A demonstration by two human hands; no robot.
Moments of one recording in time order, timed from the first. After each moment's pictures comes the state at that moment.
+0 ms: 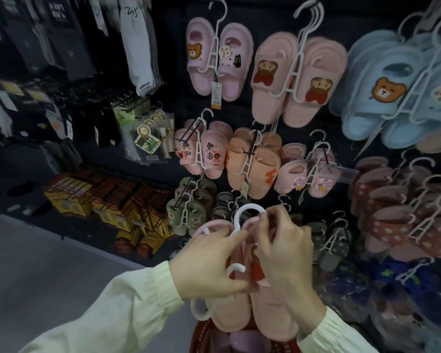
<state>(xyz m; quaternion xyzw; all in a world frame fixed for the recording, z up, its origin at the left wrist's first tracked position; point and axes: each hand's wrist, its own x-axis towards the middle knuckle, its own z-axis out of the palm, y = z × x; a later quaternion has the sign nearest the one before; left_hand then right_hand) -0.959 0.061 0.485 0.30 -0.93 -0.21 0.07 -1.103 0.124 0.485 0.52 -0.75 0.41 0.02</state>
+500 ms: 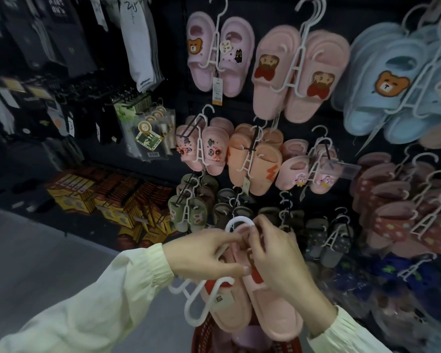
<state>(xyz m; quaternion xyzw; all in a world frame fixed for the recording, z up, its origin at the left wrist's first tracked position) -0.952 0.042 0.487 0.26 -0.89 -0.38 -0.01 -1.110 0.130 0.477 0.59 -0.74 0.29 -0.15</state>
